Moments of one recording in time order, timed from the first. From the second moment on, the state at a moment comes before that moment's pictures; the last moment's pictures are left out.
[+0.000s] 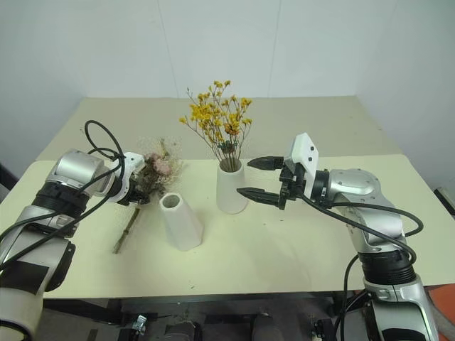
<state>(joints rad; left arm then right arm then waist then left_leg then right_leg) -1.09 0.70 -0.35 0.61 -0.21 1.28 -0.68 -0.61 -0.65 -0.01 -0.17 0.48 0.42 1.06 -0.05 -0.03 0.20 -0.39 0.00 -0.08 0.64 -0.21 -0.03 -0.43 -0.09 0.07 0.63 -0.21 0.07</state>
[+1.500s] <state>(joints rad) -0.93 0.61 0.41 0.14 -0.91 0.81 -1.03 -0.55 -0.66 -0.06 -0.20 0.53 0.42 1.01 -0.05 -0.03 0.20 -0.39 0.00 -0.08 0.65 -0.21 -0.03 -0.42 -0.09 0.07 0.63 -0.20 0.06</state>
